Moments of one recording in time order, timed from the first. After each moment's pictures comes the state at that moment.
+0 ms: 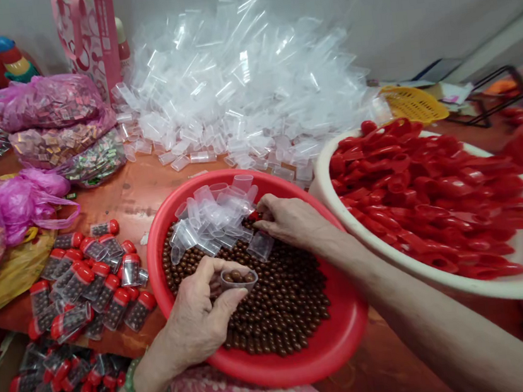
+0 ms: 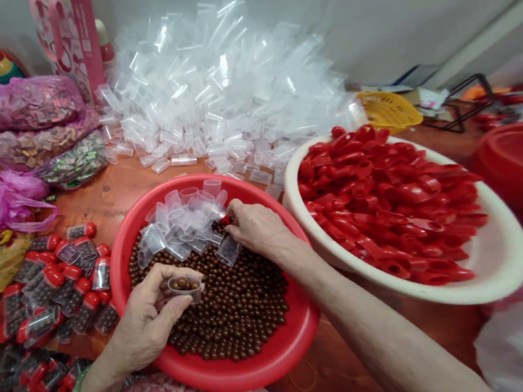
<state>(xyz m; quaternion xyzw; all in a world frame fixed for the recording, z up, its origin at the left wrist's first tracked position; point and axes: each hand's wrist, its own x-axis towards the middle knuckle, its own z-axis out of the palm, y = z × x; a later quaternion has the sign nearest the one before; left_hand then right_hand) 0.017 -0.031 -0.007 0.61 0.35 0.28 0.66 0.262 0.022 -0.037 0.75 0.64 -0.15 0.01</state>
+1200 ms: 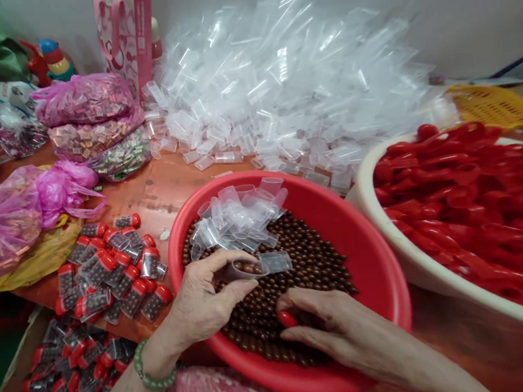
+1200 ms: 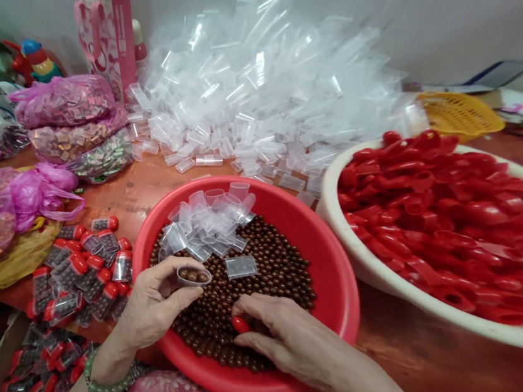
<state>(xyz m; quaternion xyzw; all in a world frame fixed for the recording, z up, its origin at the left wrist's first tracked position) 0.008 -0.020 0.001 0.57 0.36 0.31 0.67 0.216 -0.087 -0.012 0.55 0.71 -0.42 -0.13</state>
